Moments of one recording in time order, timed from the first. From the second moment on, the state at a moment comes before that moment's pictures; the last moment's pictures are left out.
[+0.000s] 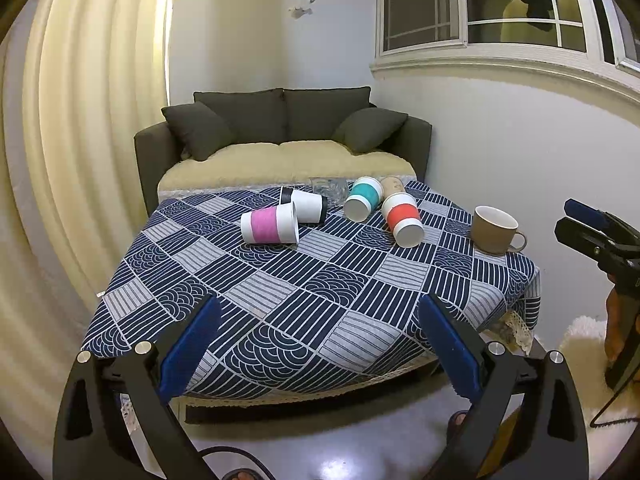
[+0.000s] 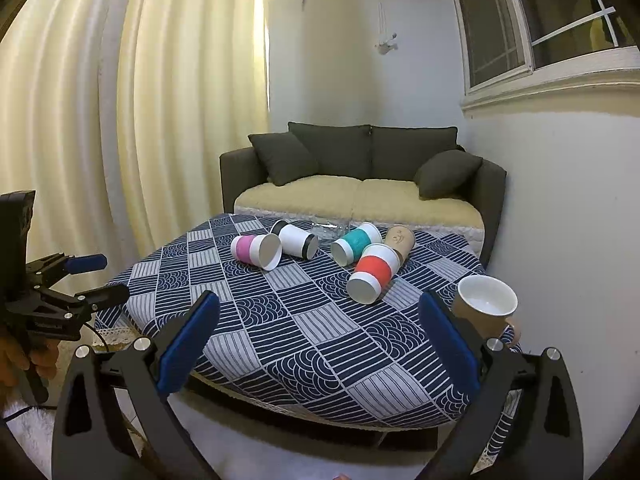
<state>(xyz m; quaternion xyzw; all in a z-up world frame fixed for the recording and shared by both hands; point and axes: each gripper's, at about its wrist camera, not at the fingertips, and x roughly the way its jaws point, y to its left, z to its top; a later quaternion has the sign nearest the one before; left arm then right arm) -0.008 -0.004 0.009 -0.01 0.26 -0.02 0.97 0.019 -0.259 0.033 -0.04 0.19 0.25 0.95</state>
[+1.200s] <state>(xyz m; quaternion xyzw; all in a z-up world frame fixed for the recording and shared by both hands) -0.011 -0.007 0.006 0.00 0.26 -0.02 0.97 0.015 -0.258 0.033 -0.04 0.19 0.24 0.95</state>
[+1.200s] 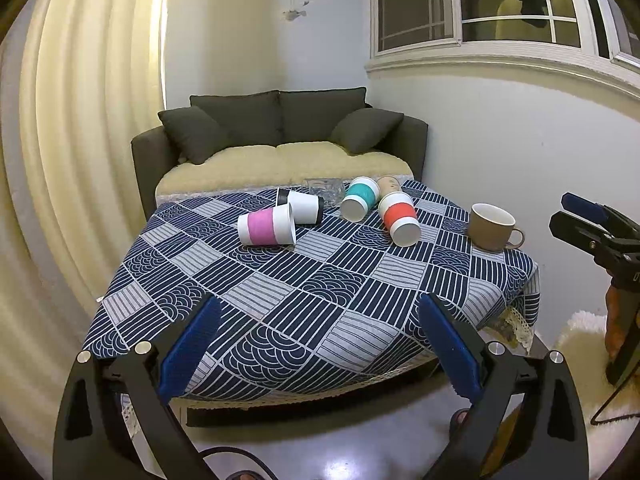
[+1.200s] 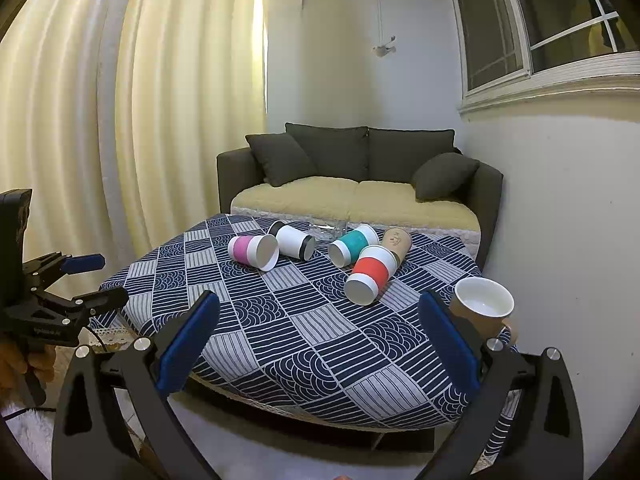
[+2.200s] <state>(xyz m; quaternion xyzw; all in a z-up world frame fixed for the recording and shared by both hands) -0.011 -0.007 0.004 0.00 0.26 -0.02 0.97 0.016 -0.255 0.028 -0.05 0.19 0.25 0.95</state>
